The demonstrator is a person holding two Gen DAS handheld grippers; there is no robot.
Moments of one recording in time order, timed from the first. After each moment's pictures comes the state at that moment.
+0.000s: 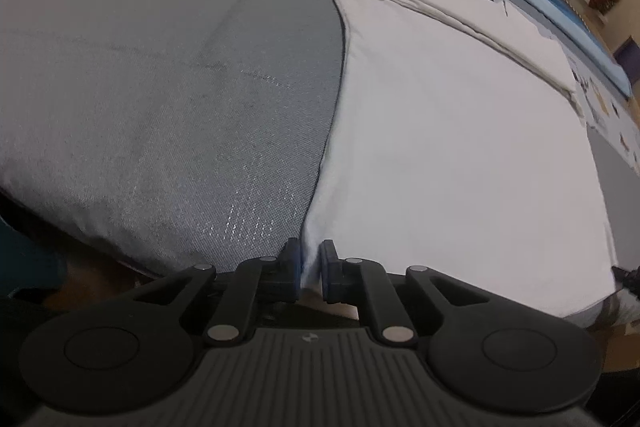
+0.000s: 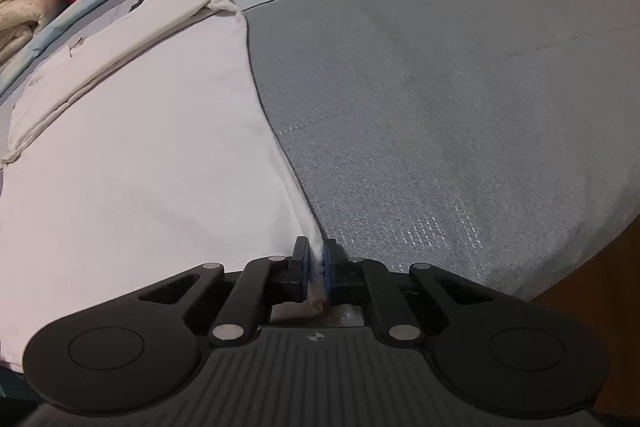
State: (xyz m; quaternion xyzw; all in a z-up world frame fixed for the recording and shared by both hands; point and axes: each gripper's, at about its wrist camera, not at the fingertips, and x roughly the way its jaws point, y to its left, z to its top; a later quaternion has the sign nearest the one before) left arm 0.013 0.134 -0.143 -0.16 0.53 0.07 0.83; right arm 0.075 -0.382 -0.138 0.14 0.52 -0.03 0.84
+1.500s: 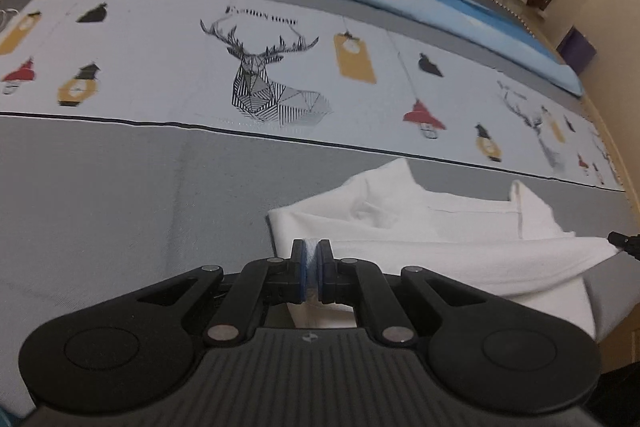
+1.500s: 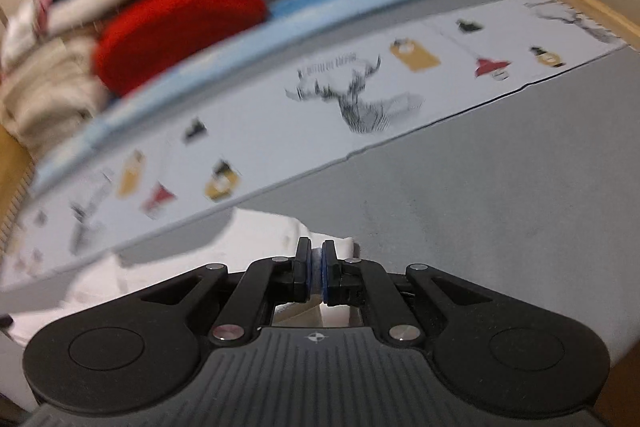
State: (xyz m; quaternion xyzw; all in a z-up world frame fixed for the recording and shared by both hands) left arm 0.162 0.182 -0.066 -0.12 0.49 -0.02 0.86; right arm 0.167 -0.401 -0.052 0.16 0.43 0.02 0.89
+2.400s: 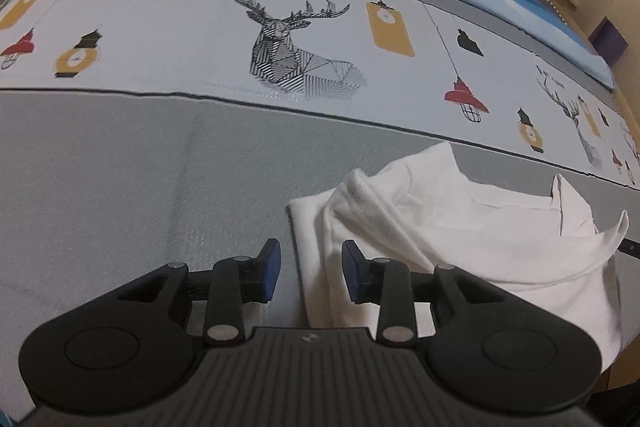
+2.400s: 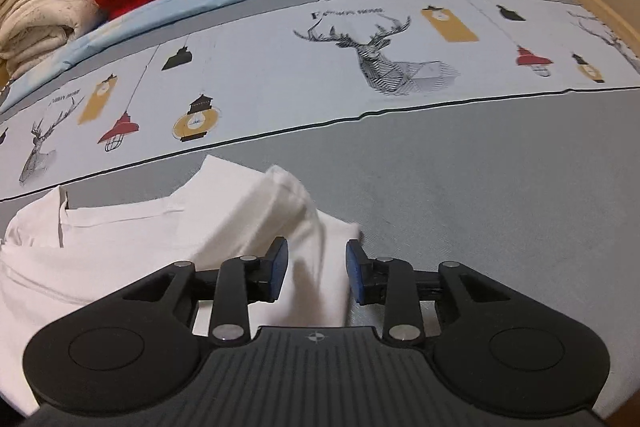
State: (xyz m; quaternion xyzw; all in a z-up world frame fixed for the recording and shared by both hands) left arm 0.185 0.183 -0.102 -0.12 0.52 0.01 0.85; right arm 0.202 -0.366 -0.098 0.07 0.47 0.04 0.88
